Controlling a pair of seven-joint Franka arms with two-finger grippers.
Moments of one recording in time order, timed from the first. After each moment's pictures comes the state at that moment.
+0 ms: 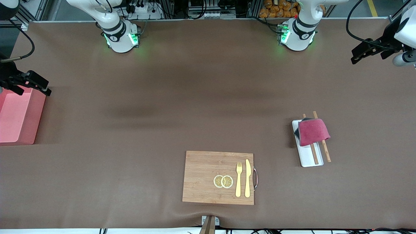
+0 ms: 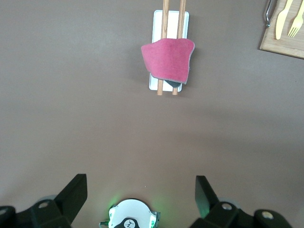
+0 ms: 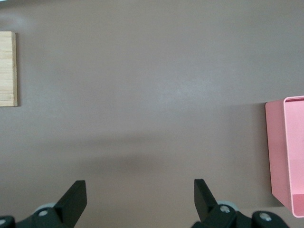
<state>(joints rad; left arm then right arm) -0.04 -0.15 -0.05 -1.65 0.02 1.41 -0.24 0.02 -0.09 -0.08 -1.74 0.02 1.75 -0.01</state>
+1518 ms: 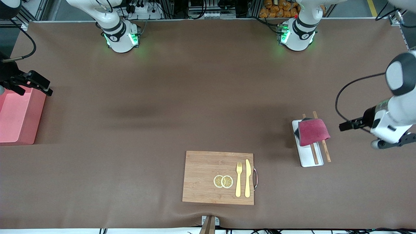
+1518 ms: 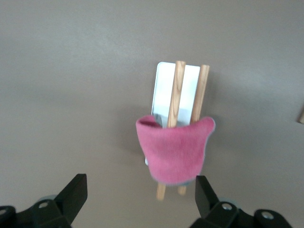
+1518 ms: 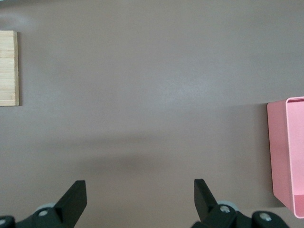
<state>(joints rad) 0.04 0.35 -0.04 -1.57 0.02 1.83 -0.22 0.03 -0.09 -0.08 -1.74 0.02 1.75 -0.01</state>
